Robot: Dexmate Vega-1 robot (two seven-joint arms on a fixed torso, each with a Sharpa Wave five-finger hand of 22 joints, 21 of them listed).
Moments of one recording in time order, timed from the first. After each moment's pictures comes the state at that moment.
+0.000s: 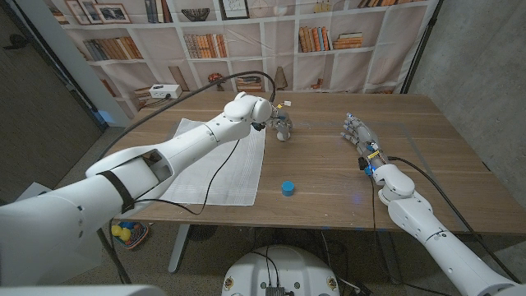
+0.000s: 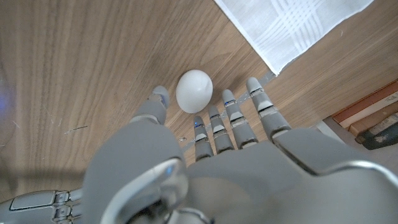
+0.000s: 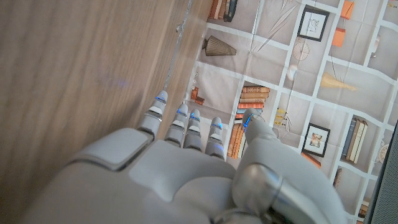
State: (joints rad) left arm 0.20 0.35 1.02 -1.32 0.82 0.24 -0.64; left_hand 0.70 0.05 0.46 -0.16 0.18 0.23 -0.10 0.22 0.18 0.27 -0.08 0.29 0.22 0.42 -0.04 0.28 0.21 0.37 0.10 0.36 0.22; right arm -1.04 -0.47 -0.22 -1.45 0.53 0.27 -0.02; right_hand 0.35 0.14 0.38 -0.13 0.19 0.18 -0.04 0.21 0.18 0.19 0.10 0.22 0.20 0.16 0.08 0.26 0.23 0.25 0.17 0.20 0.18
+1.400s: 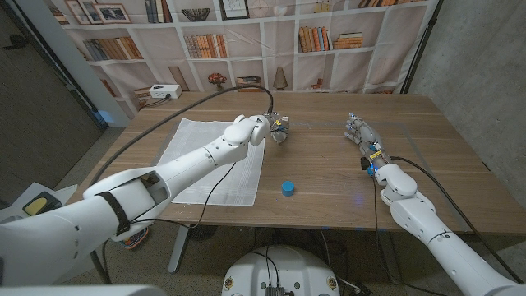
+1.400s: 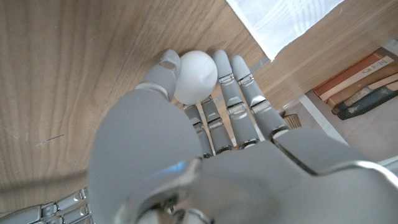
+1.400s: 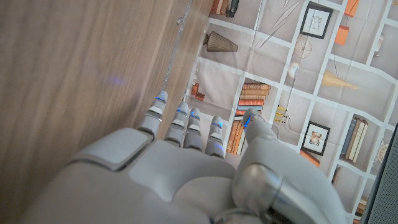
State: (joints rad) left arm 0.34 0.39 0.99 -1.37 0.92 0.29 -0.31; left_hand 1.12 0.03 0.50 -0.20 0.18 0.77 -0.08 0.37 0.25 0.68 -0.08 0.57 0.37 0.87 -0.03 0.57 0.49 0.56 -0.01 0.77 0.36; right arm -1.05 -0.48 -0.22 -1.48 0.51 0.26 -0.05; right_hand 0.35 0.14 0.37 -0.12 0.19 0.20 -0.03 0.21 0.18 0.22 0.11 0.22 0.20 0.18 0.09 0.27 0.23 0.25 0.17 0.20 0.18
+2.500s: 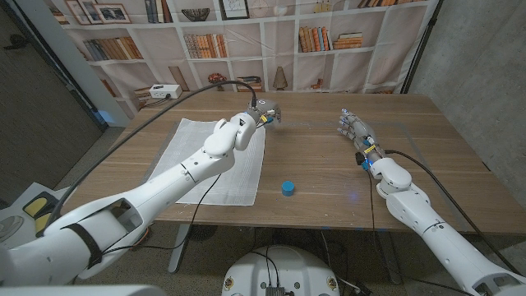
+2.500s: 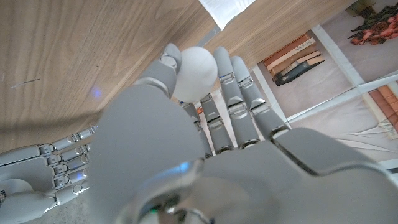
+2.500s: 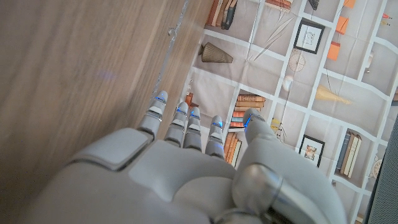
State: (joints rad) left arm 0.56 0.53 0.82 -1.76 1.01 0.44 -0.28; left_hand 1.15 0.00 0.50 -0.19 0.18 0.80 -0.10 0.38 0.28 0.70 -0.07 0.58 0.44 0.89 -0.03 0.59 0.55 0.52 -0.01 0.85 0.40; right arm -0.98 -0.48 -0.25 -1.44 0.49 0.24 -0.01; right_hand 0.35 0.14 0.37 -0.12 0.19 0.21 -0.03 0.21 0.18 0.23 0.11 0.22 0.20 0.18 0.09 0.27 0.23 0.25 0.17 0.20 0.18
